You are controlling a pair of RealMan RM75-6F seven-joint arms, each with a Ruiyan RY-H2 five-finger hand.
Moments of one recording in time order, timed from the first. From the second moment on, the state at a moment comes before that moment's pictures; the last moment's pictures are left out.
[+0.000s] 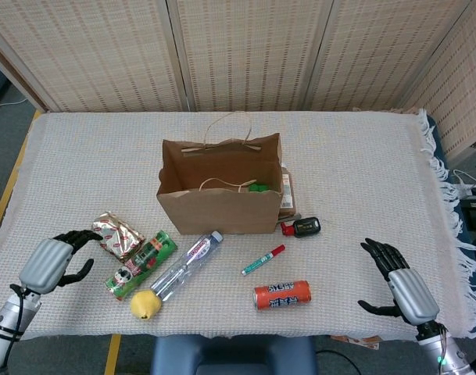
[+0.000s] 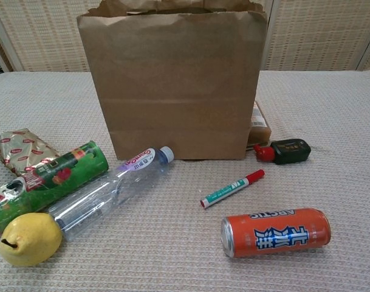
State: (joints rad) left arm -0.37 -1.08 0.08 -1.55 1.64 1.34 -0.15; right arm 0.13 -1.11 -0.08 -1.73 -1.66 1.38 0.23
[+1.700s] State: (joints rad) left arm -0.33 -1.38 0.23 -1.41 2.01 1.36 -0.07; right arm 0.14 -1.09 -0.09 -1.74 -1.66 1.36 0.26
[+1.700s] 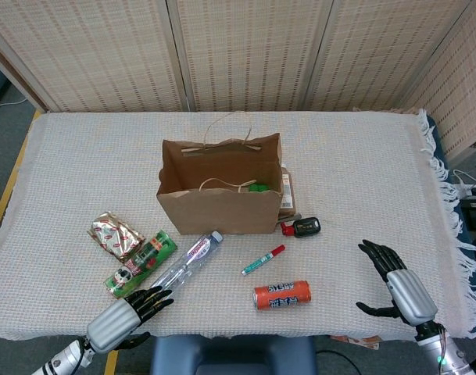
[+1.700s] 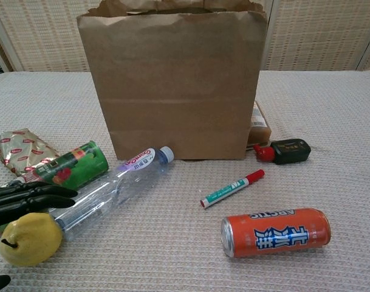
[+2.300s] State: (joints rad) left arm -0.36 -1.43 0.21 -1.30 1.91 1.28 -0.05; right arm 0.15 -1.08 -0.09 -1.77 -1.65 1.35 0.26
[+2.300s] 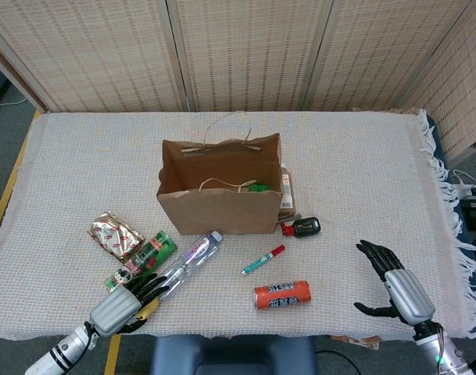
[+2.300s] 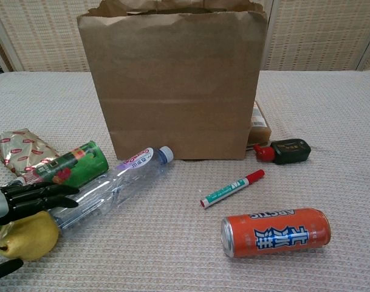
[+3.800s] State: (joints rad) left arm -0.47 -1.26 -0.37 -1.70 1.37 1.47 -0.18; right arm 0.14 -1.09 -0.09 -1.76 -1.66 1.36 0.27
